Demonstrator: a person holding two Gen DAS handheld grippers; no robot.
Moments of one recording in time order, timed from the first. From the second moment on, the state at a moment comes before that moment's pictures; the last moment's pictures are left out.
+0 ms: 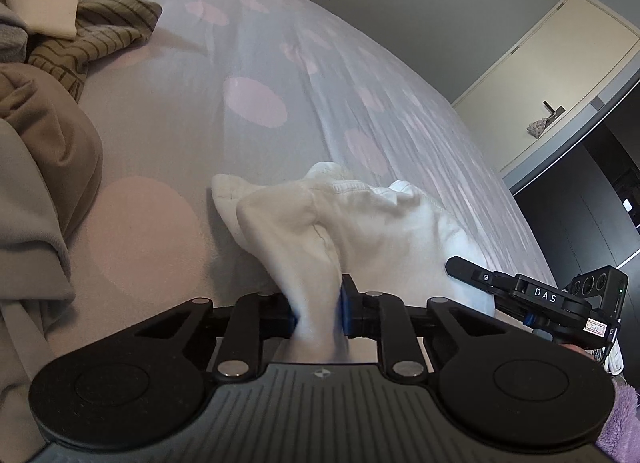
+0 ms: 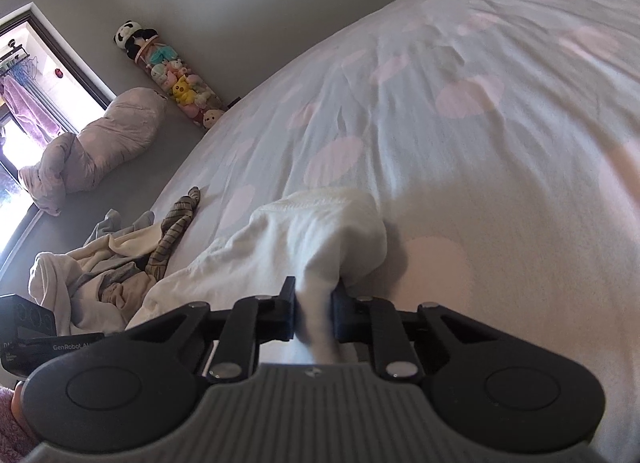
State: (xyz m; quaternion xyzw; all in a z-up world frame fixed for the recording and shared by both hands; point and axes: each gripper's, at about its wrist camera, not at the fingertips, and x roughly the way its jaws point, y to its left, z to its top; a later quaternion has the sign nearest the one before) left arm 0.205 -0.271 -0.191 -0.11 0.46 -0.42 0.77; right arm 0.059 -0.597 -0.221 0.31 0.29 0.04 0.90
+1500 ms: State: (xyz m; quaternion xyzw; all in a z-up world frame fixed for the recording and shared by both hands) left arm -0.109 -0.583 0.051 0.03 0.20 -0.70 0.69; right arm -0.342 -0.795 0.067 0.17 0.05 -0.18 0.97
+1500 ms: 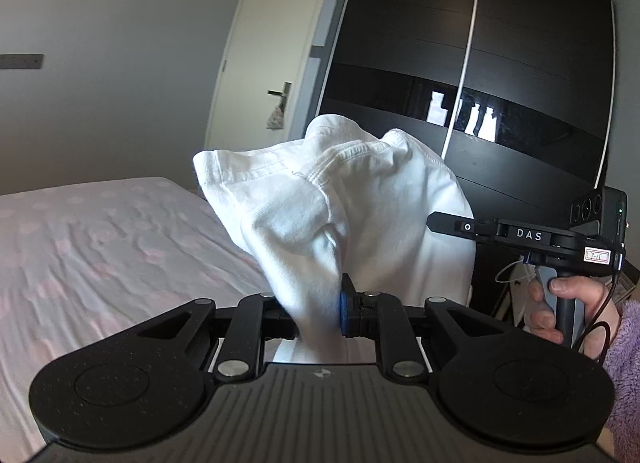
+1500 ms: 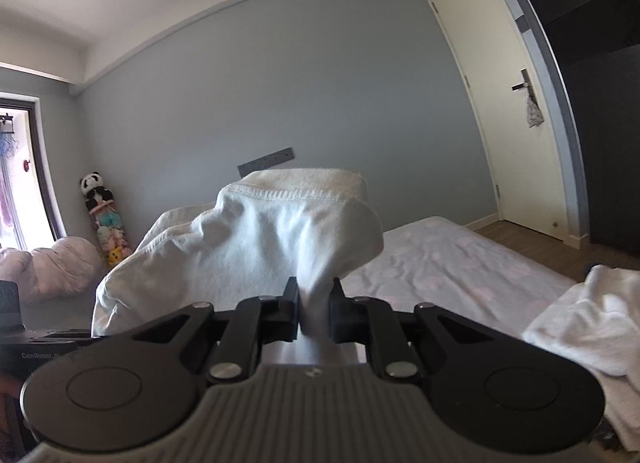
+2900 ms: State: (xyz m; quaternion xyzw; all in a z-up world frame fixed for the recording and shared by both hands) left arm -0.047 -0.789 -0.158 0.08 0.47 -0.64 0.60; right arm -0.177 -1.026 -0.117 0.16 0.42 -0.24 0.86
